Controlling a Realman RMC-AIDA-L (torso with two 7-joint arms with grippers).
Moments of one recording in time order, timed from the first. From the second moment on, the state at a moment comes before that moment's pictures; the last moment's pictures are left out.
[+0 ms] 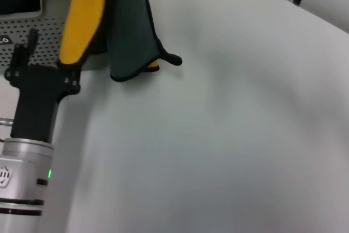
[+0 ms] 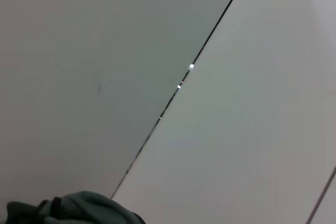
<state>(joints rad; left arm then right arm) -0.20 -2.11 2.77 0.51 -1.27 1.52 0.44 0.55 2.03 -1.95 -1.44 -0.82 -0.28 0.77</state>
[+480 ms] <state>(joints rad) -0.20 -2.11 2.79 0.50 -1.15 1.54 0.43 0.57 2.03 -1.90 -1.39 -0.82 -0.27 0.78</state>
